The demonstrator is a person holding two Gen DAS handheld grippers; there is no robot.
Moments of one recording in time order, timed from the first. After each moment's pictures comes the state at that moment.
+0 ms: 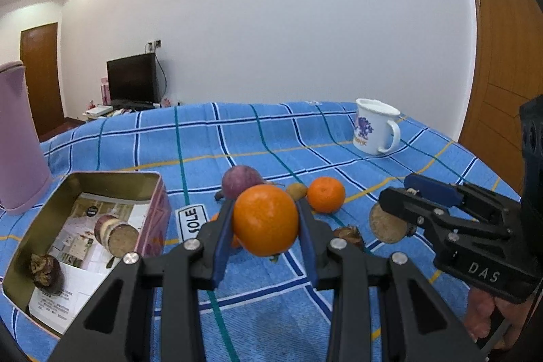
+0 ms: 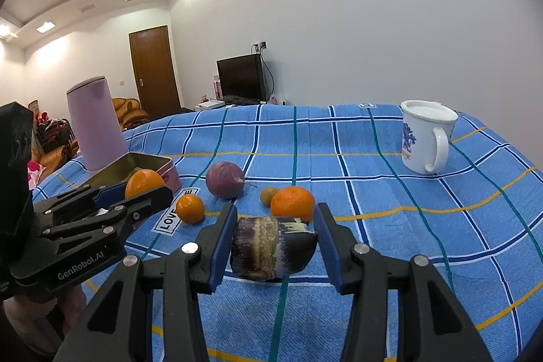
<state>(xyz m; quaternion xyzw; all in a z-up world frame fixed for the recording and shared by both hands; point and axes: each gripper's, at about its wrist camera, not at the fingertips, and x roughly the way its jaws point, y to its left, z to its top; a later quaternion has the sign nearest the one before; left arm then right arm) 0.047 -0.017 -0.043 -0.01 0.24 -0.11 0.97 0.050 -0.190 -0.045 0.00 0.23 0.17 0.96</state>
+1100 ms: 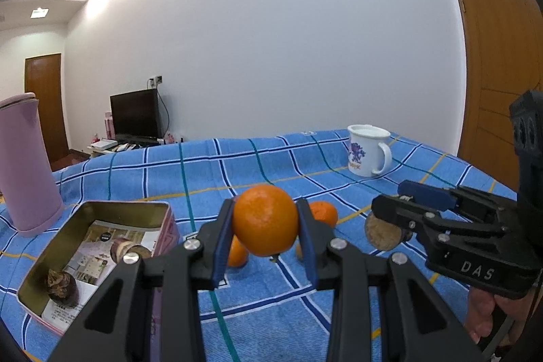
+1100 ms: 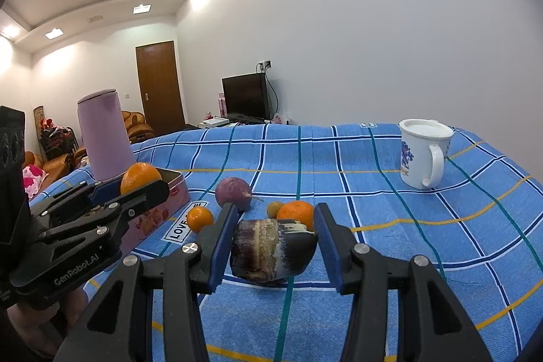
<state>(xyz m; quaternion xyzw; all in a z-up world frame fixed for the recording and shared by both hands) 0.018 -0.022 -0.032 0.01 0.16 -0.10 0.98 0.029 -0.194 -0.039 0.00 0.19 0.18 0.97</state>
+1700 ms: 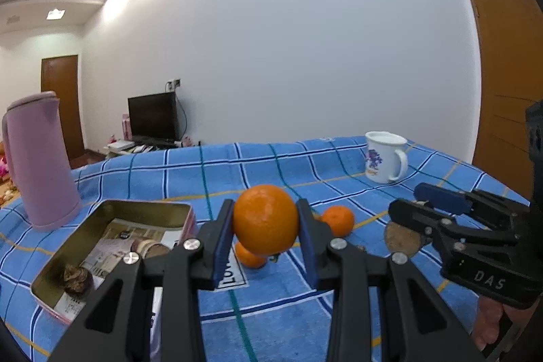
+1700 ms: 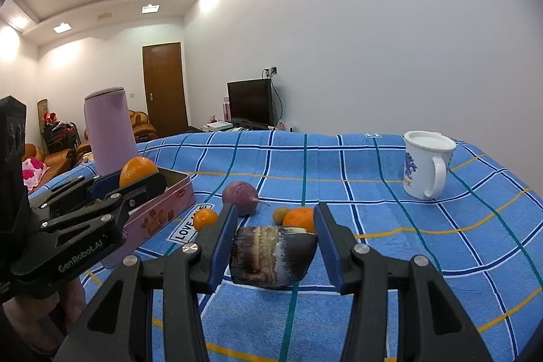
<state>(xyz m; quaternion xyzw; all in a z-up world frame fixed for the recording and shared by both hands) 0.013 -0.012 -0.029 0.00 0.16 -0.06 0.99 0.023 -0.186 -0.037 -0.02 0.17 0.19 0.97</state>
